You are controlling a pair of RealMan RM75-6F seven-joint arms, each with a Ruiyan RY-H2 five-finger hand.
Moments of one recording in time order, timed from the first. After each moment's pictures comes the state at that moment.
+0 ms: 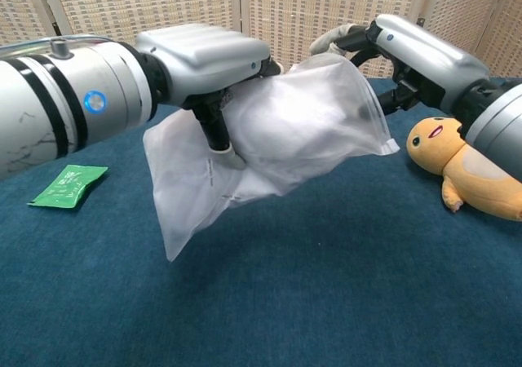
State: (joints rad) left arm -1.05 -1.57 -0.16 -1.94 0.81 1.27 1.00; right arm 0.58 -1.63 0.22 -1.54 -1.47 1.22 -0.01
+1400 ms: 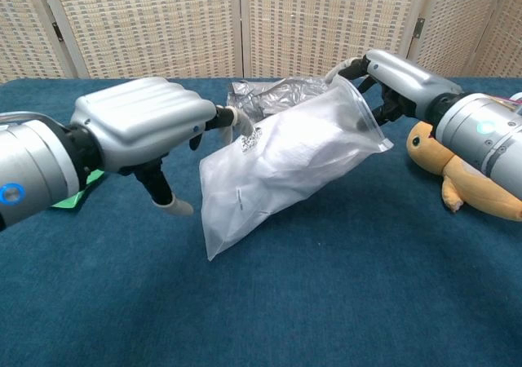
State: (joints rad) left arm -0.87 -1.57 0.04 -1.87 1.10 1.31 0.92; right arm 0.67 -1.70 0.27 -1.30 -1.26 1.08 -0.03
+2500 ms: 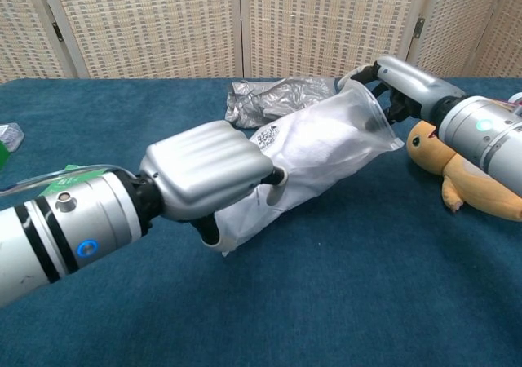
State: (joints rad) left arm -0.86 -1.73 0.01 -1.59 1.31 1.14 0.86; right arm 0.68 -1.72 0.29 -1.22 -1.21 1.03 0.03
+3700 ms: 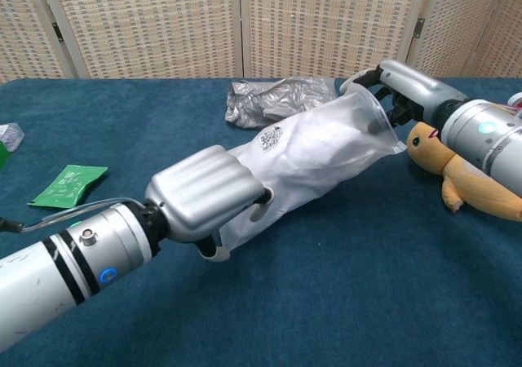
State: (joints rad) left arm -0.77 -1.86 -0.01 -1.35 1.40 1.12 0.82; right arm 0.68 -1.72 0.28 -1.22 -1.20 1.02 0.04
